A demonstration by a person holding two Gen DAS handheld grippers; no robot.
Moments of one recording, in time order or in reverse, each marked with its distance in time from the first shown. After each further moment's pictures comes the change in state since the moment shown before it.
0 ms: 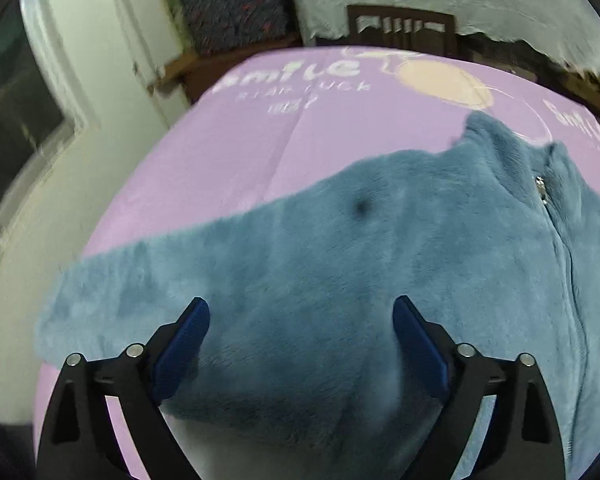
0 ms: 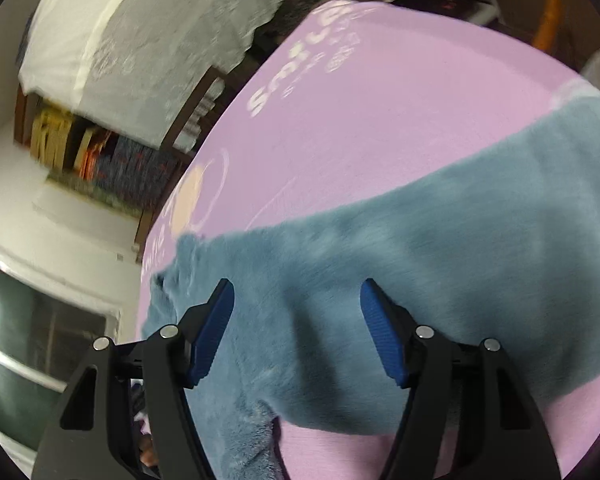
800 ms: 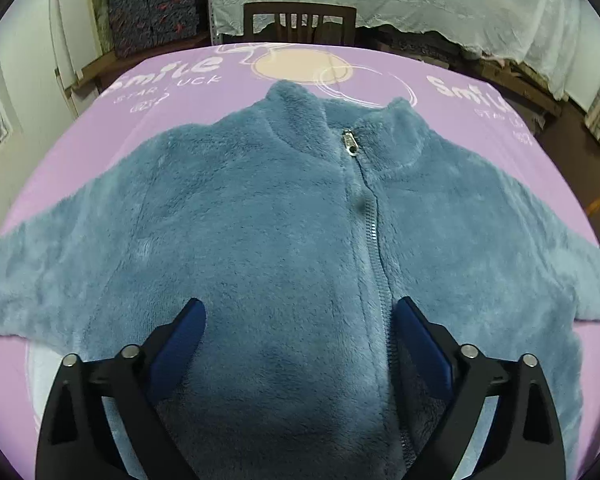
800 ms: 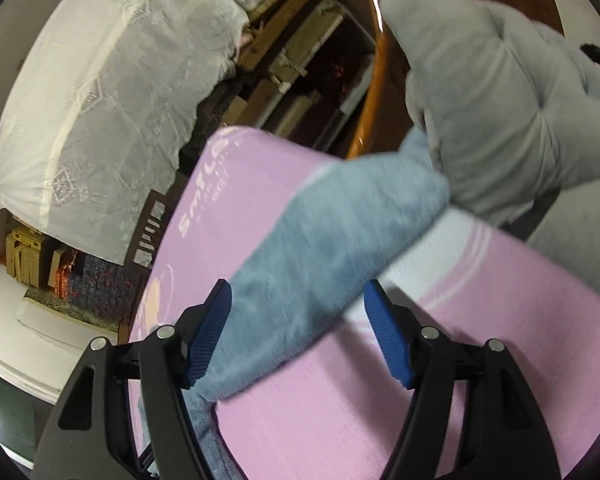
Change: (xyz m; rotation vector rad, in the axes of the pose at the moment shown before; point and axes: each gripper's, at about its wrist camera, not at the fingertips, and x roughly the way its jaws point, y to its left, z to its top) left arm -0.025 -0.101 -0.037 0.089 -0.014 -0.293; right arm -0.149 -0.084 -0.044 0.205 -0.316 -0.153
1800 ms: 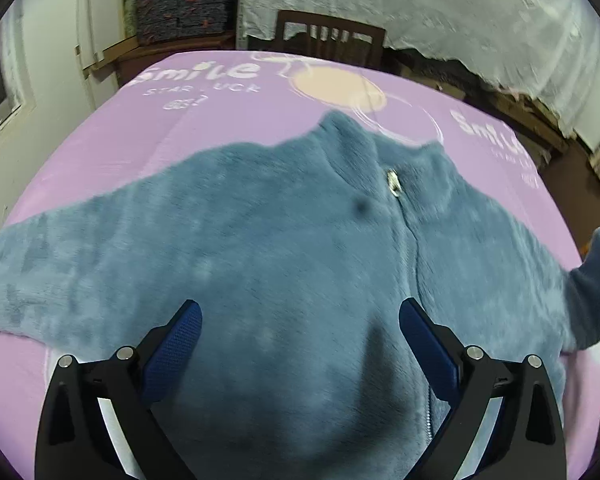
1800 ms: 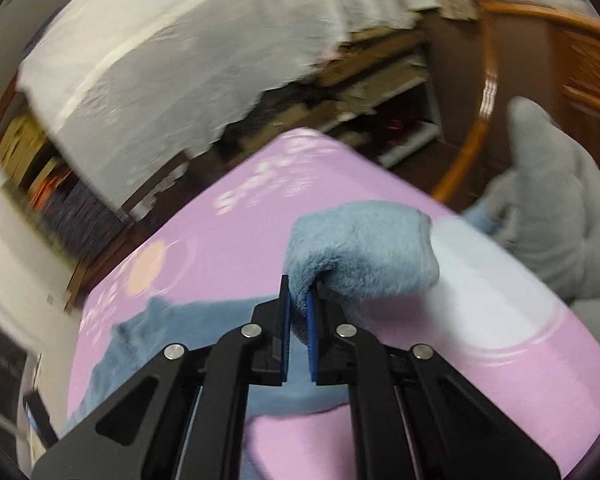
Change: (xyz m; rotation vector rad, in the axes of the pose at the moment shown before) left arm -0.025 0.046 0.011 -0.115 -0.037 -0.022; right arm 0.023 0.175 -0.051 -0.483 -0.080 -0.047
